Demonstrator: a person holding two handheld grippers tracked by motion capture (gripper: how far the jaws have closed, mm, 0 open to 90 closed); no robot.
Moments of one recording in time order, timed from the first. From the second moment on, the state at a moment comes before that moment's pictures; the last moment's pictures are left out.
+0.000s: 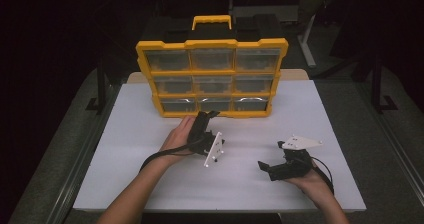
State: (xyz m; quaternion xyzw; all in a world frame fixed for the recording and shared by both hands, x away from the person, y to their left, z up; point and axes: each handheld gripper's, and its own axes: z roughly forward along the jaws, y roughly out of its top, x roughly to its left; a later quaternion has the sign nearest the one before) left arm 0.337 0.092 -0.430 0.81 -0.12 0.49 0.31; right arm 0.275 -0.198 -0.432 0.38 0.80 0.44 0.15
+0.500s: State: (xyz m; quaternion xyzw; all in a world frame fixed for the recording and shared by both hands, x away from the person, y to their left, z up) left arm 0.336 0.091 -0.434 0.79 -0.15 0.52 0.28; right arm 0.275 -0.197 -0.432 0.38 0.80 0.44 0.15
